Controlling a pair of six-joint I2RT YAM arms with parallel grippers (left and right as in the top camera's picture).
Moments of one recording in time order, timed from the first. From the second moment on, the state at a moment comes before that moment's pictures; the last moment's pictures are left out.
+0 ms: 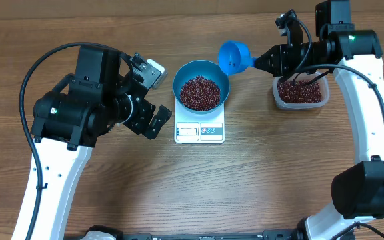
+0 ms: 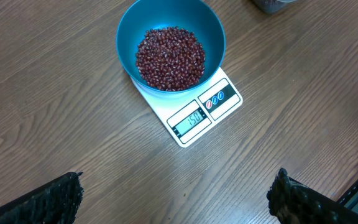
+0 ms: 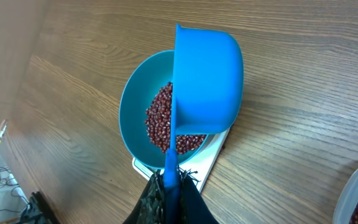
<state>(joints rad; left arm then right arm) -0.26 1.36 1.59 -1.23 0.29 0.29 0.02 1.80 1.78 -1.10 -0.70 -0.14</state>
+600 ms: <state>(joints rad) -0.26 1.36 1.59 -1.23 0.29 0.29 0.00 1.80 1.78 -1.10 -0.76 -0.14</state>
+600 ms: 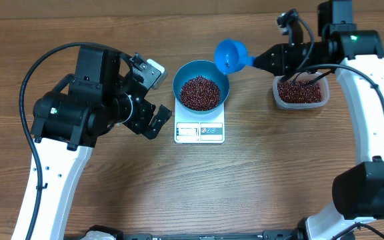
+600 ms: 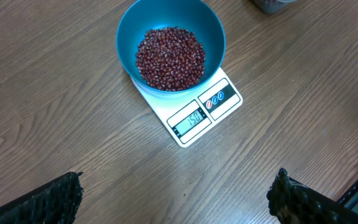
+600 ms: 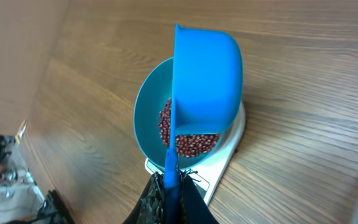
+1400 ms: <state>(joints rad) -0.26 1.36 1.59 -1.23 0.29 0.29 -0.15 1.62 1.79 -1.29 -0.02 0.01</state>
